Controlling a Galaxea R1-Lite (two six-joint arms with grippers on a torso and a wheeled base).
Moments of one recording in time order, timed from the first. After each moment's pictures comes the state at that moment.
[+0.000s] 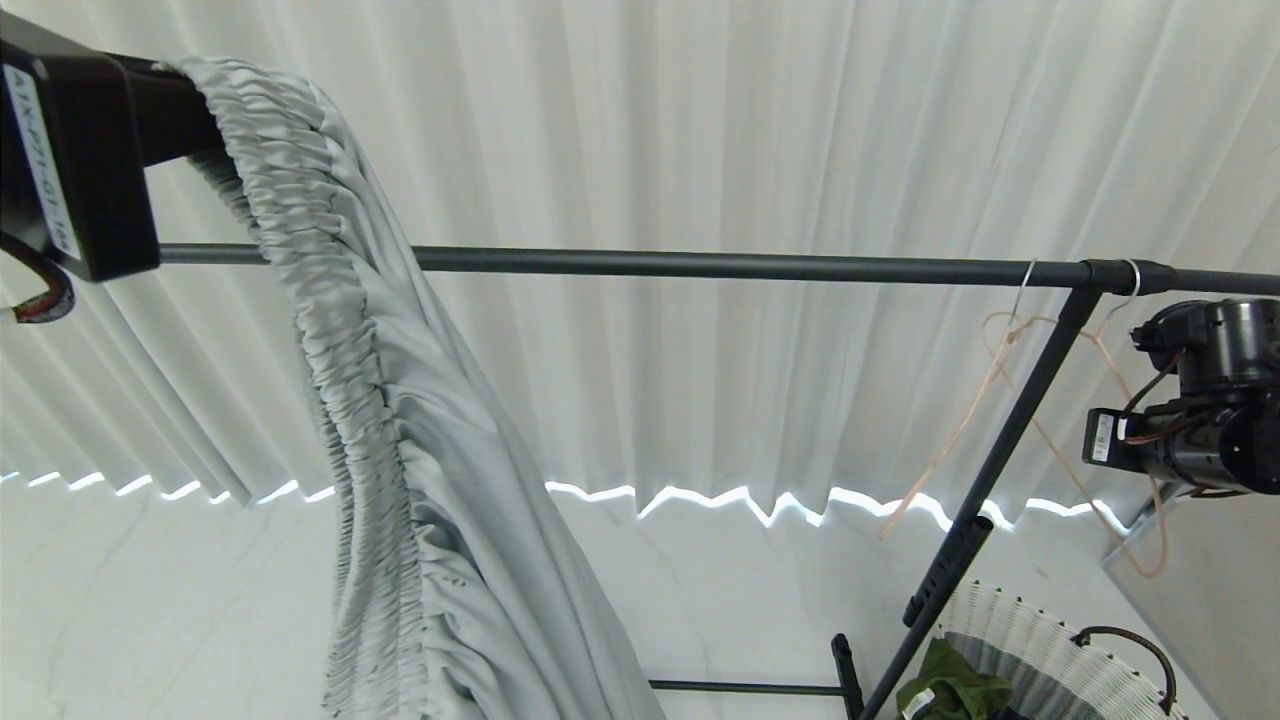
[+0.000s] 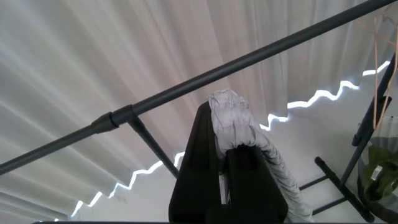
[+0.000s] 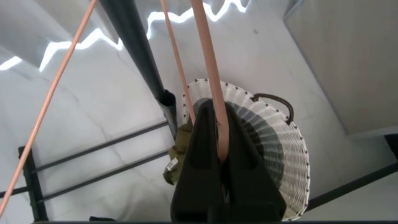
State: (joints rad) left arm -0.80 1.20 -1.36 0.24 0.45 0.34; right arm 0.04 1.71 -0.93 -0.18 -0.30 0.25
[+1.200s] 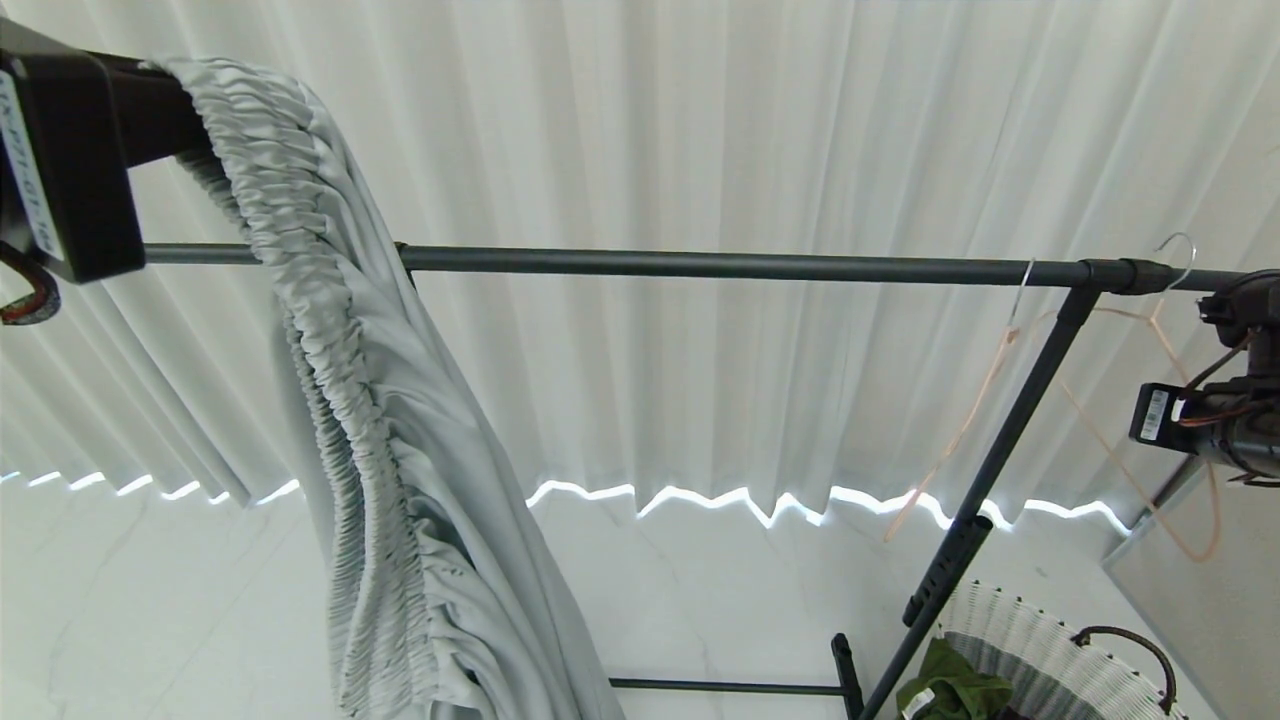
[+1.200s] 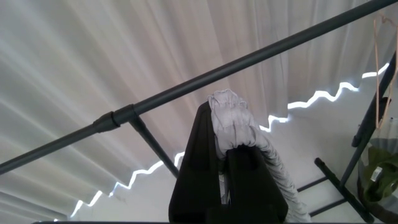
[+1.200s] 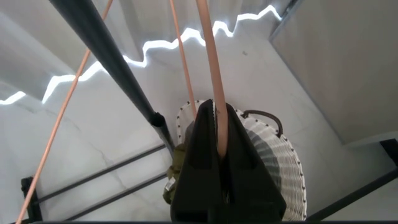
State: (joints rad) left arm -0.80 1.19 -1.36 0.24 0.46 0.34; right arm 0.00 1.60 -0.89 -0.22 -0.33 0.25
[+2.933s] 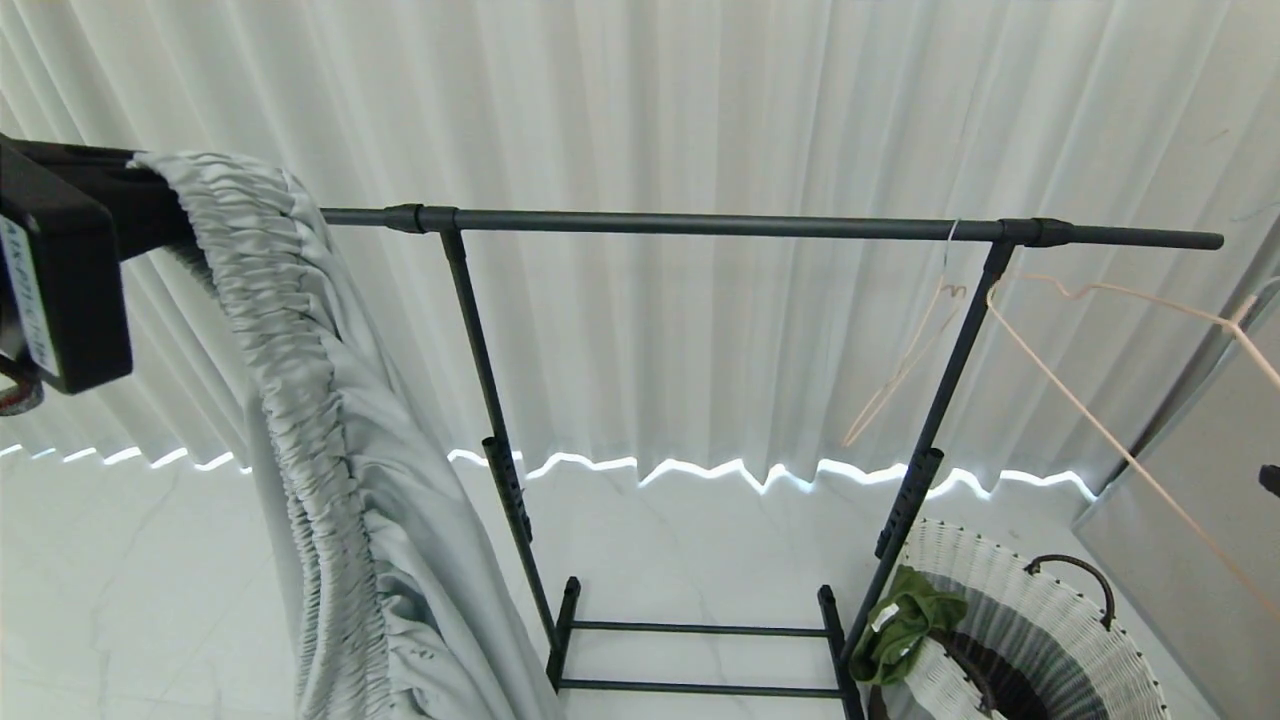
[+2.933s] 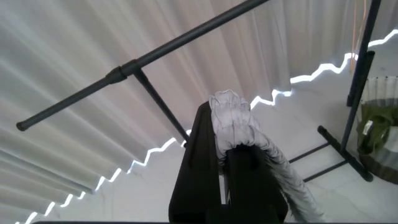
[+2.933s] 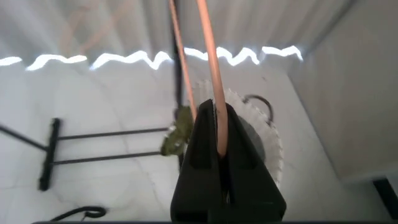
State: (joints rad) left arm -0.80 1.14 -1.24 0.24 0.51 0.39; right arm 0.09 0.98 -0.51 -0.21 -0.12 0.05
